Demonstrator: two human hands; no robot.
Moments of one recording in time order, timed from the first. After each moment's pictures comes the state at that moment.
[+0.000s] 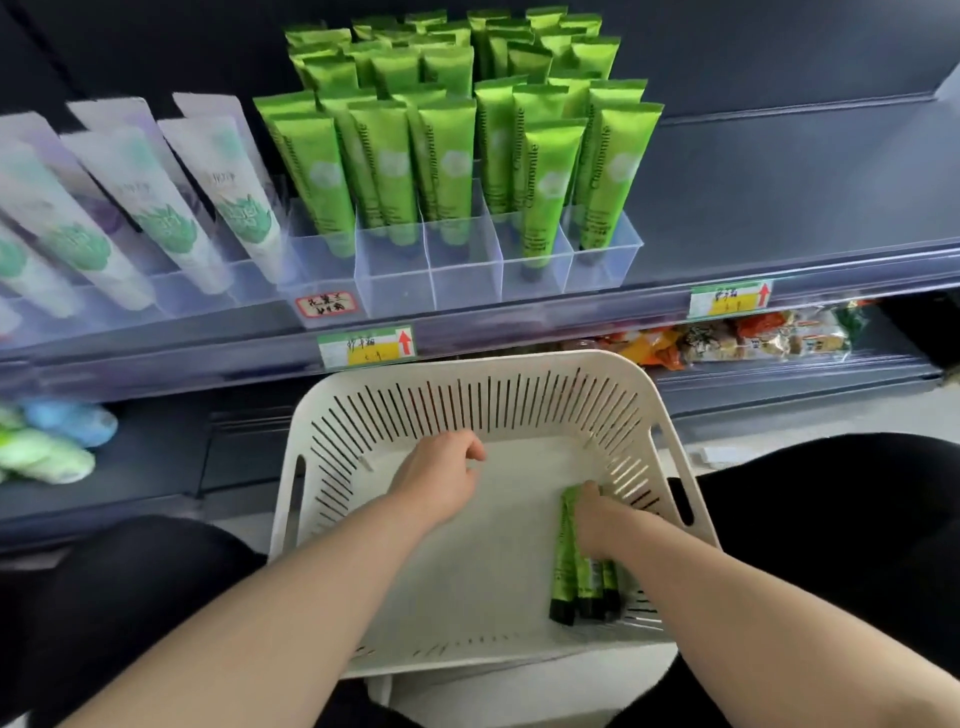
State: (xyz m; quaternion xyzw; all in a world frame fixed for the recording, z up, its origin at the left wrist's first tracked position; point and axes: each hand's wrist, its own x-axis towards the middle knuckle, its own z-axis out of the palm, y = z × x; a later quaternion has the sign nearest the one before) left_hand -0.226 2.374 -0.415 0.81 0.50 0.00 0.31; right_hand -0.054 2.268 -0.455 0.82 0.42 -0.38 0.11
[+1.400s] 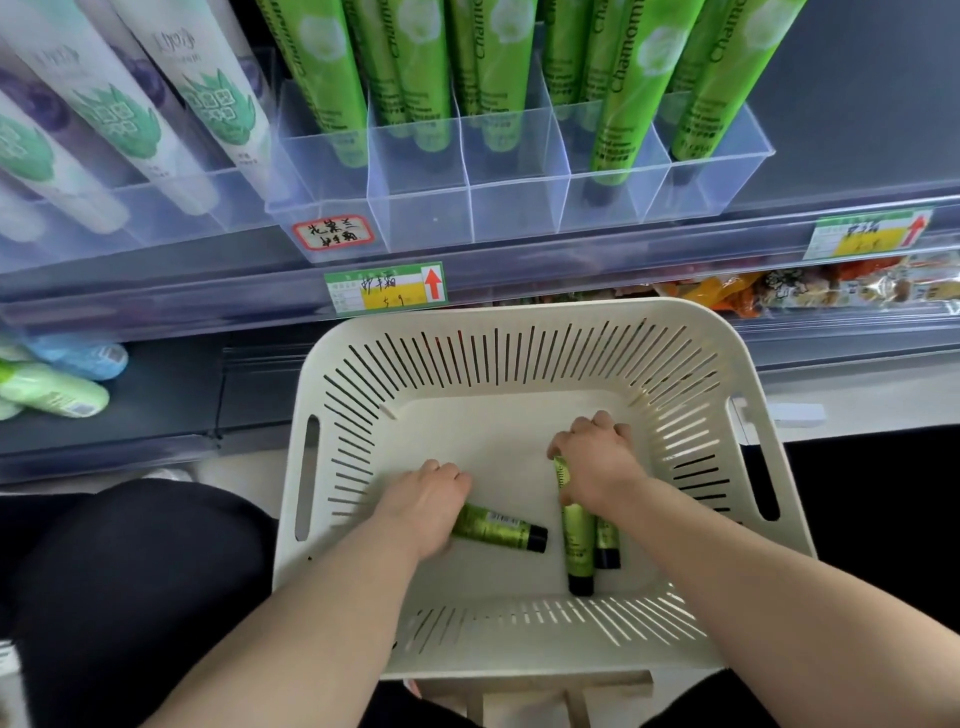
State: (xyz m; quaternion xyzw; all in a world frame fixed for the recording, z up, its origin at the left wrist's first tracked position) left_hand -0.284 2.363 -0.498 0.89 0.34 -0.28 0.13; right_hand -0.080 2.315 -0.481 0.73 0.61 -0.25 0.19
